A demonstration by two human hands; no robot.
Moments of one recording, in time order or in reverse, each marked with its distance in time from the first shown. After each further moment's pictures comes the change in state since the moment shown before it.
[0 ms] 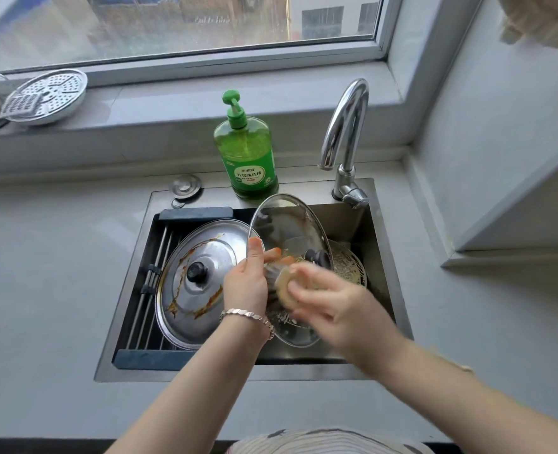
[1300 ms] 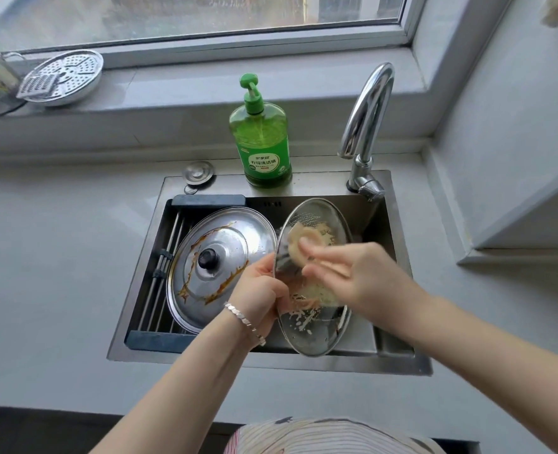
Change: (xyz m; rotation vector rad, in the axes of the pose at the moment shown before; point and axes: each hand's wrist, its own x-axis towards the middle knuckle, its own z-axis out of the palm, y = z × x) left_hand -0.002 -0.003 -0.031 0.012 -0.461 -0.155; right_hand 0.029 -0.006 -0.020 0.148 -0.111 0.151
